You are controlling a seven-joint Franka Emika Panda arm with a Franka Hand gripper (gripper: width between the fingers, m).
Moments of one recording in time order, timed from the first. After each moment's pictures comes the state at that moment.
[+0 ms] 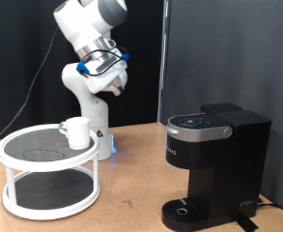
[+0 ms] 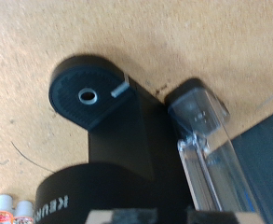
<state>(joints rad) -0.39 -0.83 0.00 -2.79 0.62 1.96 2.52</state>
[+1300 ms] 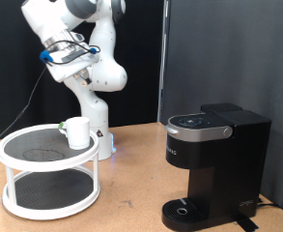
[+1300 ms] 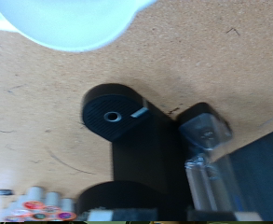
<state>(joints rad) -0.51 -0.90 -0.25 -2.76 0.44 1.83 2.36</state>
